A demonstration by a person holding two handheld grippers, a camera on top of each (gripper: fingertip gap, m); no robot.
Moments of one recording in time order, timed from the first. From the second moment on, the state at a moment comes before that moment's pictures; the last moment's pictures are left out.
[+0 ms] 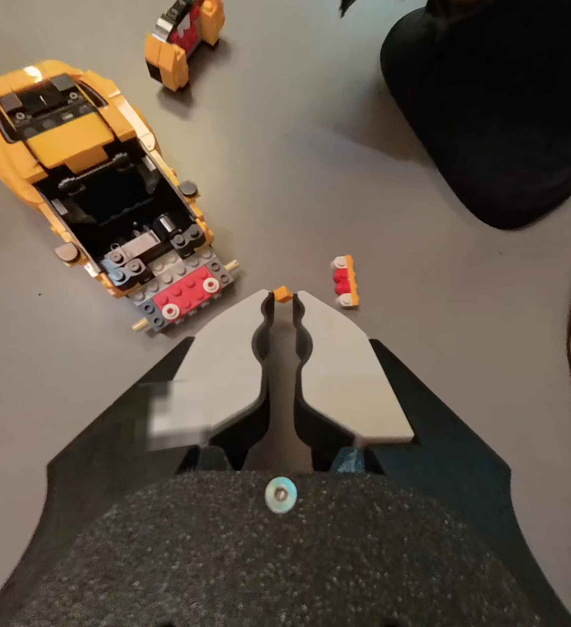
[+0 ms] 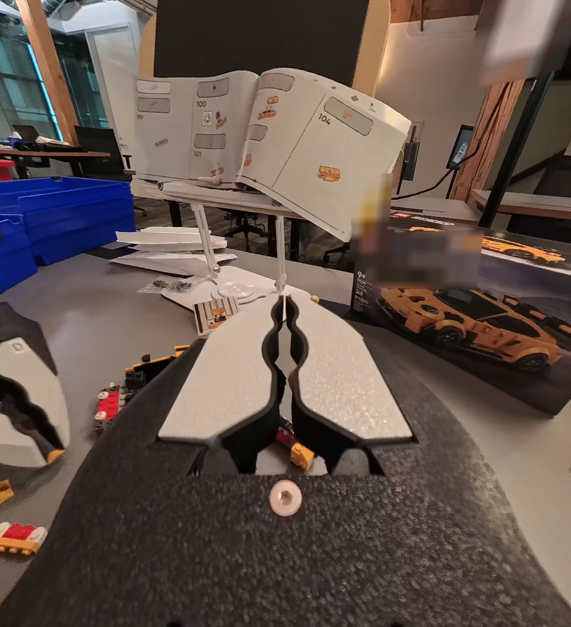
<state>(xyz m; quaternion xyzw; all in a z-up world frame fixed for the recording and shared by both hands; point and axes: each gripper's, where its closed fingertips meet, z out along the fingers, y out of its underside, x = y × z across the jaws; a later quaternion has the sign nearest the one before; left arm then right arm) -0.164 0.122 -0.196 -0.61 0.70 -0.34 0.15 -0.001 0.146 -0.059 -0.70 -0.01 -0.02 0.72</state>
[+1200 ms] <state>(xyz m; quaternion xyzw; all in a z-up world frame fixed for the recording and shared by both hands) -0.201 0.112 -0.204 -0.53 0.76 -0.34 0.17 -0.131 0.127 -0.139 -0.75 -0.34 0.14 0.55</state>
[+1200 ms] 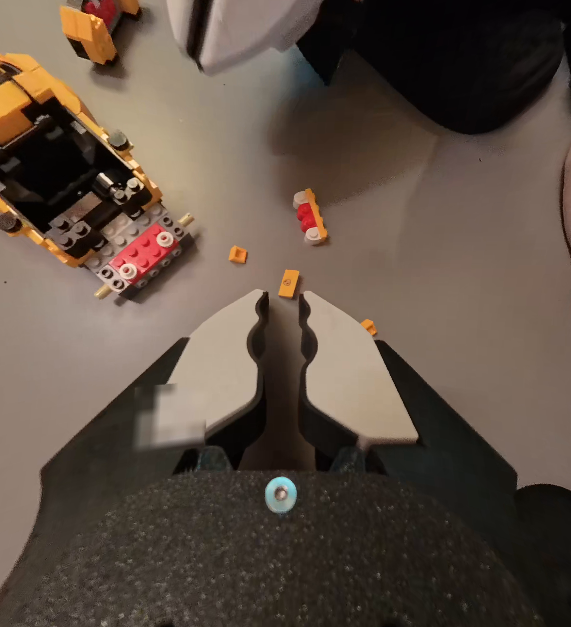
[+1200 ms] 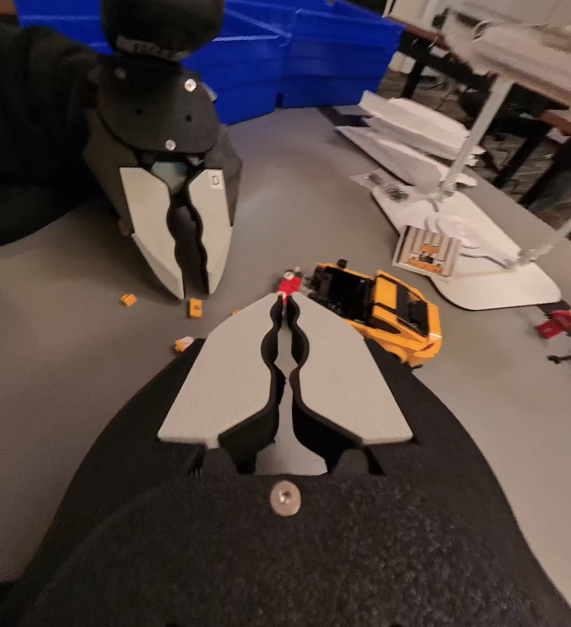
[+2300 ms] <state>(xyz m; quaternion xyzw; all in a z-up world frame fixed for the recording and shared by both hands) -0.207 0.108 -0.188 -0.52 0.75 -0.36 0.20 -0.179 0.075 -0.208 -0.78 -0.54 0.10 0.29</state>
